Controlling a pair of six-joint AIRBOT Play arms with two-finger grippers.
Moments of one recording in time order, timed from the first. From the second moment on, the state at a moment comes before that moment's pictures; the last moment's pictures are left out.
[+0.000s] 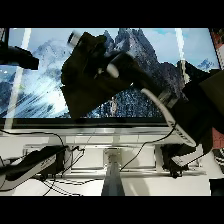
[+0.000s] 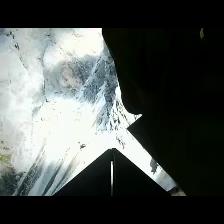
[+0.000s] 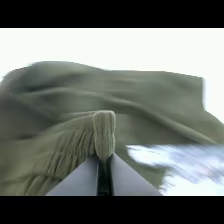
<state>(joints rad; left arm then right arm) 0.00 -1.11 1.44 1.53 -1.32 -1.14 0.68 -1.69 1.72 -1.55 0.56 1.19</state>
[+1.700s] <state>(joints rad) 0.21 -1.28 0.55 0.59 -1.04 -0.85 -0.08 -1.55 1.84 -1.49 1.19 1.48</state>
